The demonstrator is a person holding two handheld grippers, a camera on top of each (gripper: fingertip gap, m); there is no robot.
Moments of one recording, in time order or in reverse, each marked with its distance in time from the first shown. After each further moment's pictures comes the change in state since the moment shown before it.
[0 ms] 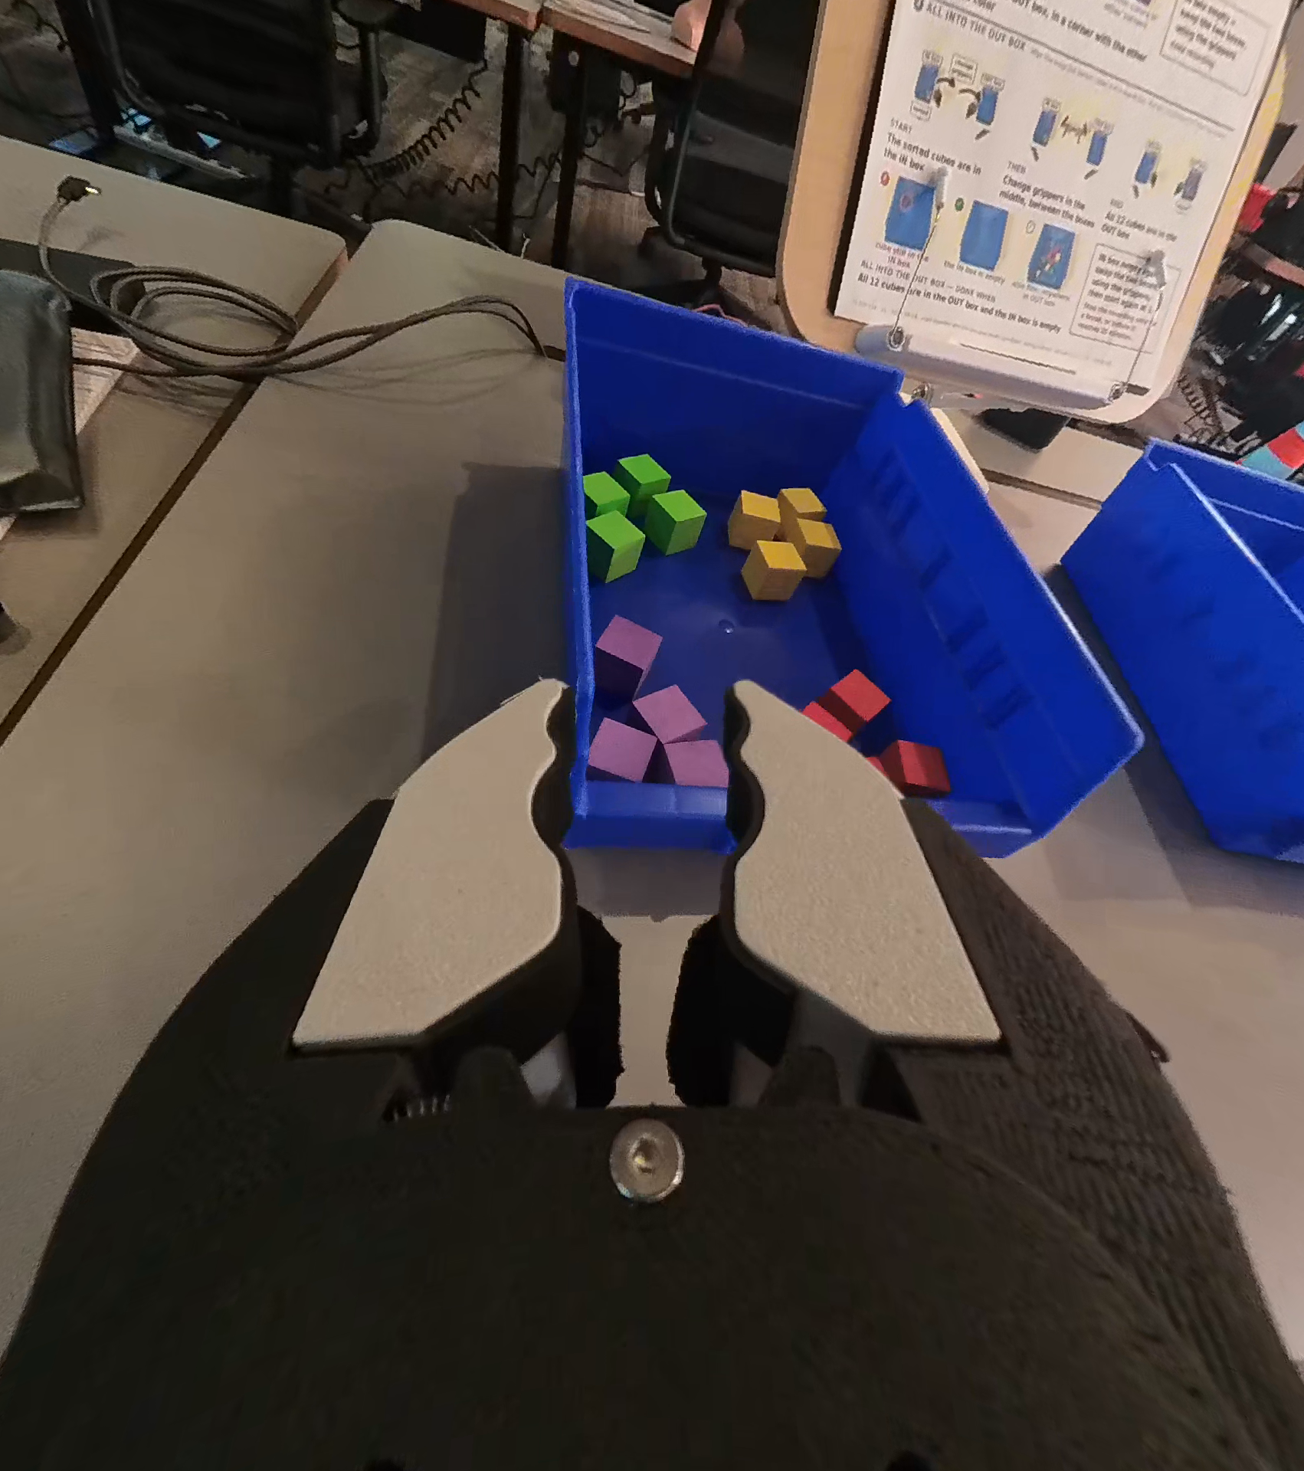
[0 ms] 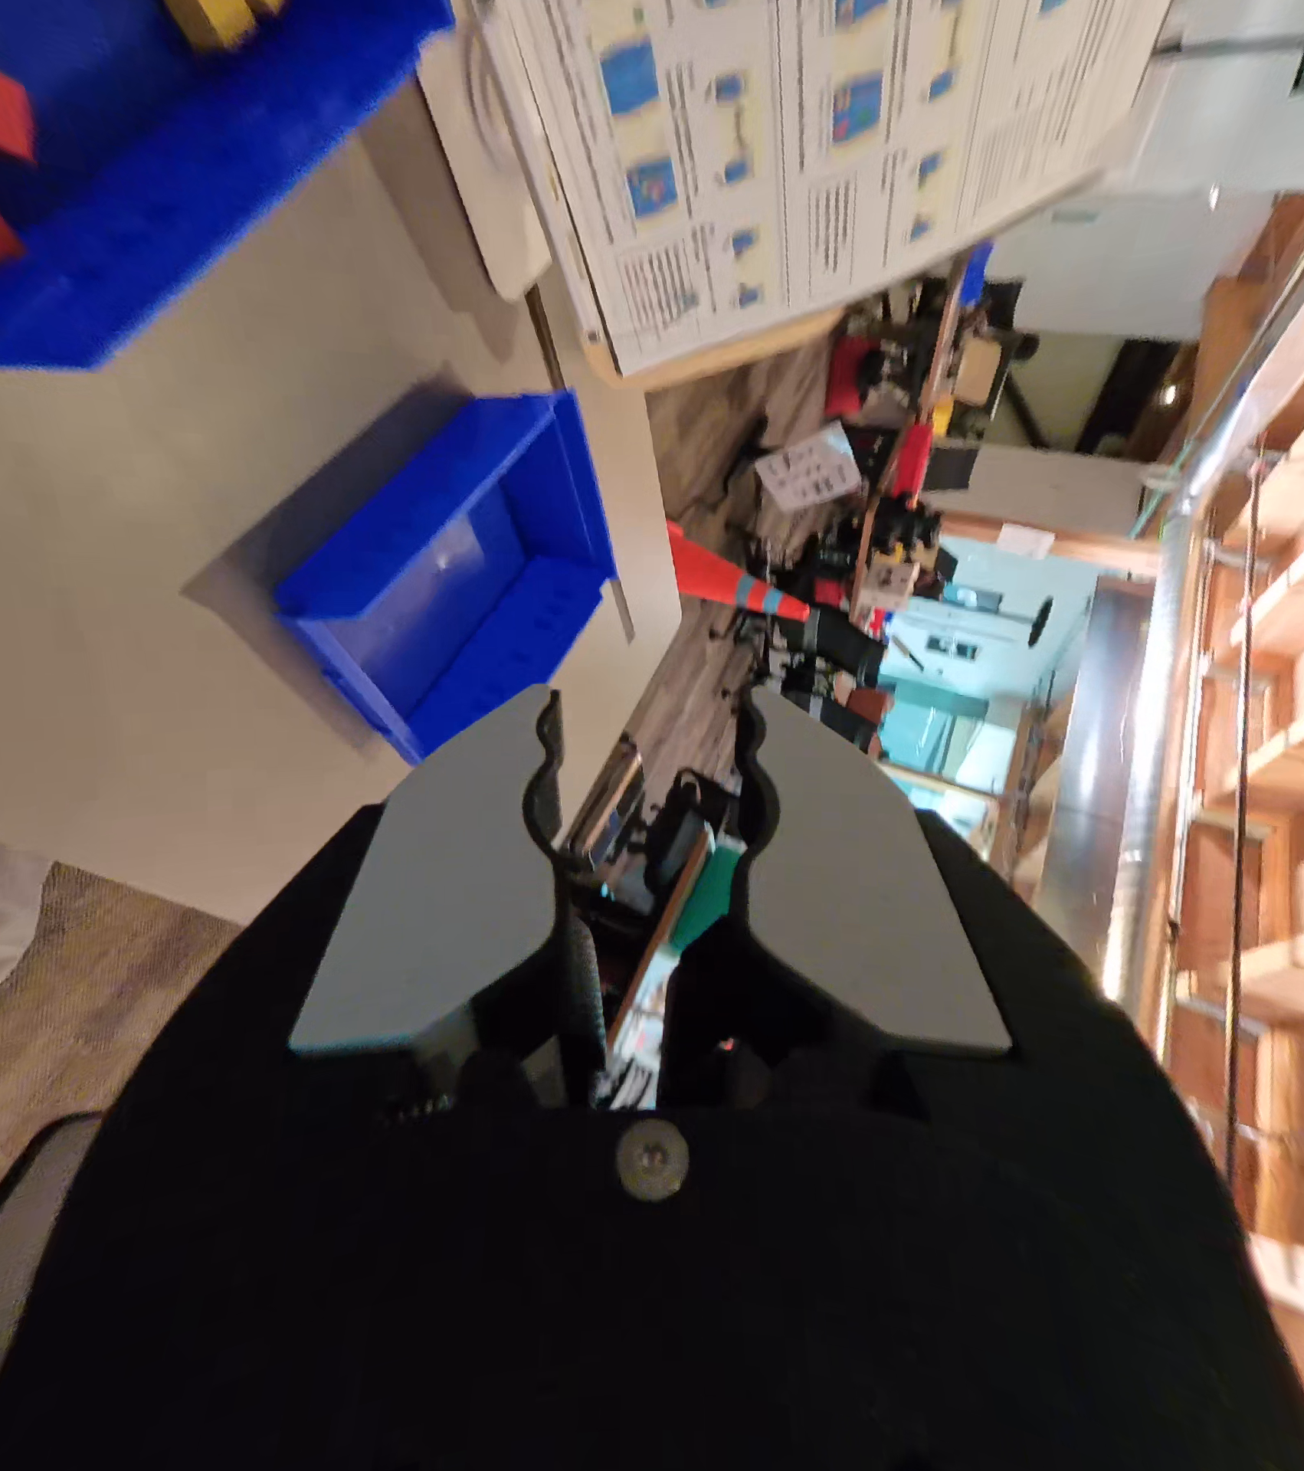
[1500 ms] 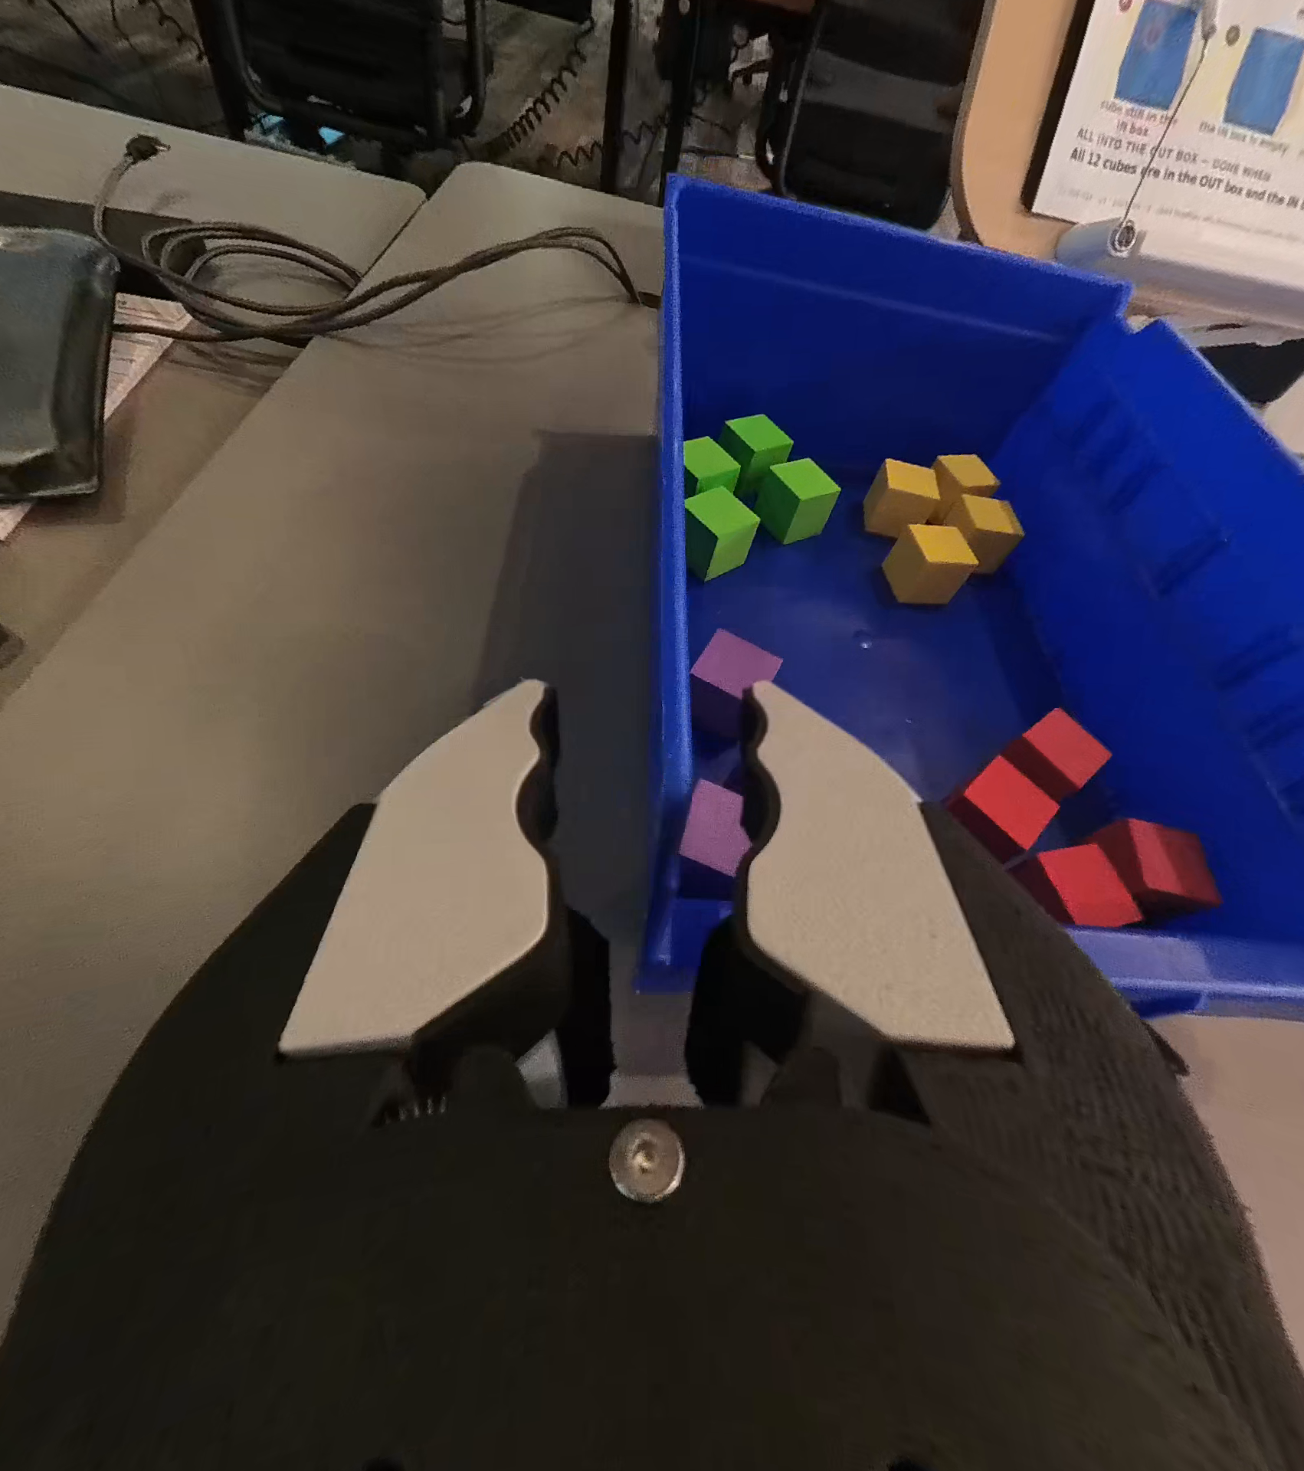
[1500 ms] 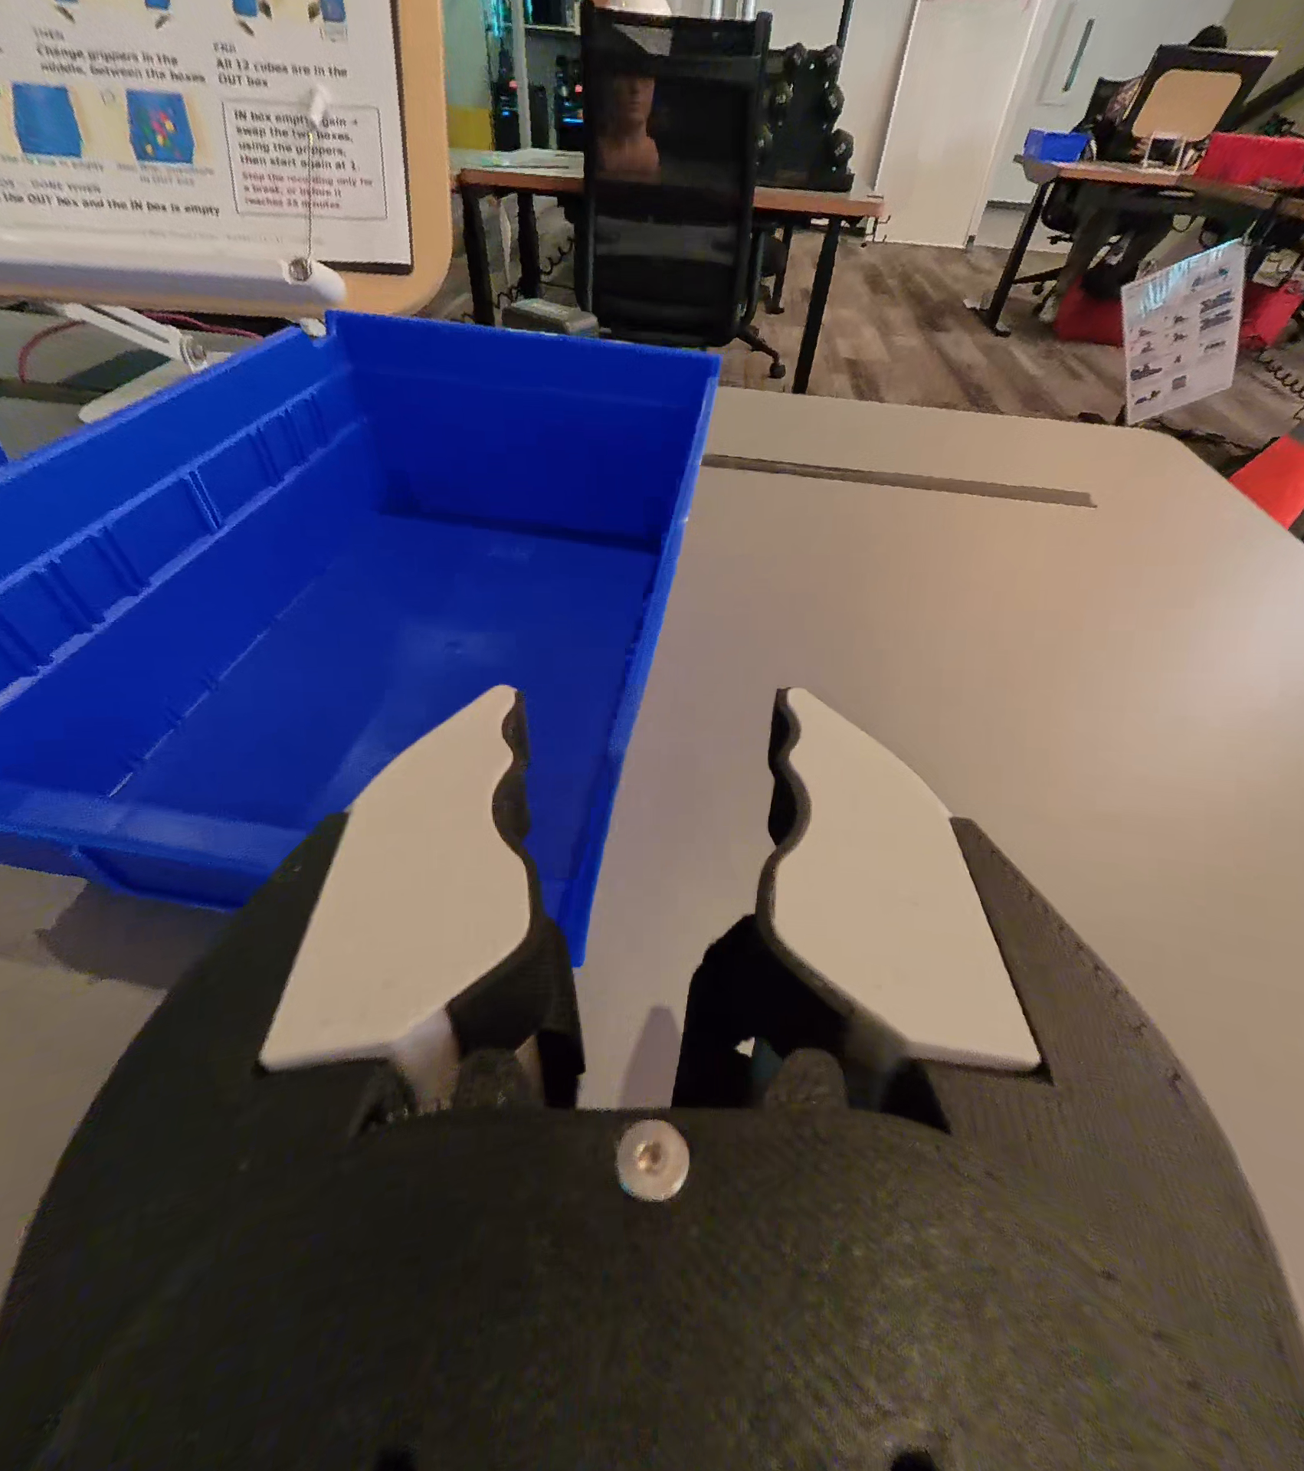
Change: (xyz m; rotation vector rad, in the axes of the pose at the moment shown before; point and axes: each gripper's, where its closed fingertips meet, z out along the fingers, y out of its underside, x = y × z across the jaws) left arm -0.030 0.023 0.074 -0.020 -0.135 0.044; right arm -0.147 0.269 0.345 0.608 -0.213 1.323
